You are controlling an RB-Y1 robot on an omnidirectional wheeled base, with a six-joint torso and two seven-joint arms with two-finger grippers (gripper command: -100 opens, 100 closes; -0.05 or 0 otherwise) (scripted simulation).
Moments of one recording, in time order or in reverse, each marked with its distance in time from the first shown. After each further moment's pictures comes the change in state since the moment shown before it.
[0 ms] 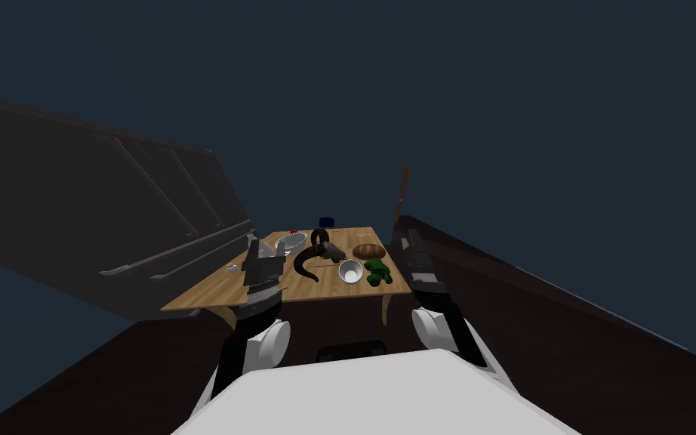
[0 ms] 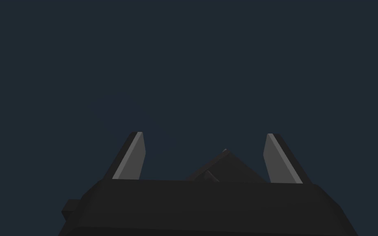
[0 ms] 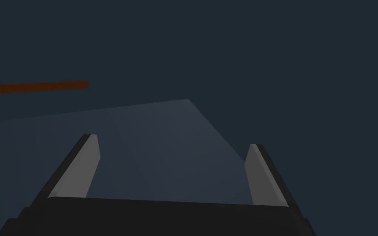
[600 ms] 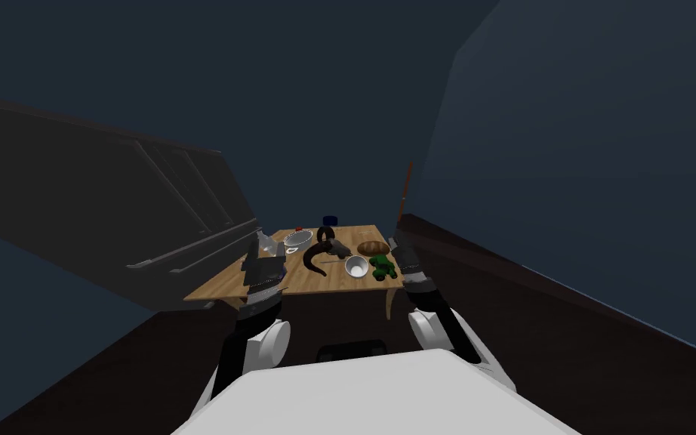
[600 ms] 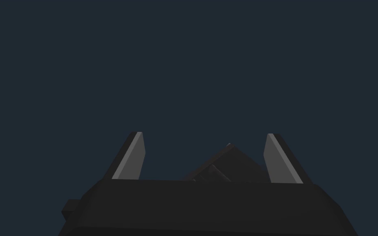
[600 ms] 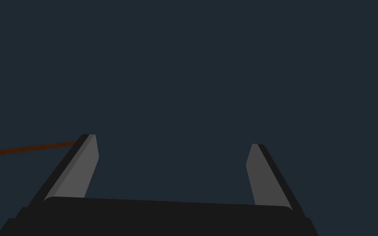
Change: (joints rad) left arm 0.000 0.000 0.000 0.000 0.000 0.000 0.000; right arm -0.023 -0.135 0.116 -0.012 0.040 0.021 -0.034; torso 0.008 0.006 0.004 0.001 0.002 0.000
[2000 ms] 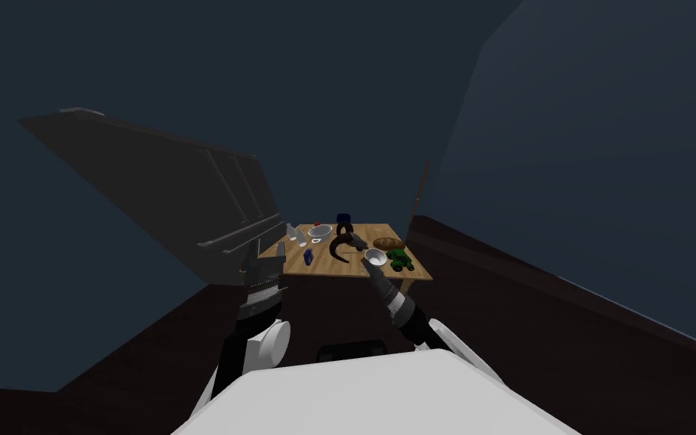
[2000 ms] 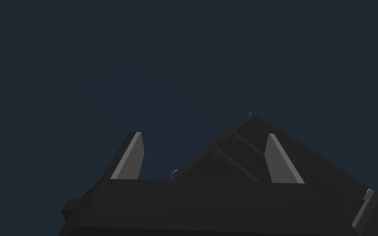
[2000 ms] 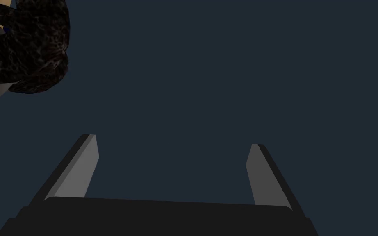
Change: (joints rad) left arm 0.000 0.000 0.000 0.000 0.000 0.000 0.000; right arm -0.002 -0.333 0.338 0.052 0.082 0.088 -0.054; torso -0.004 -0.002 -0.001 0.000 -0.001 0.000
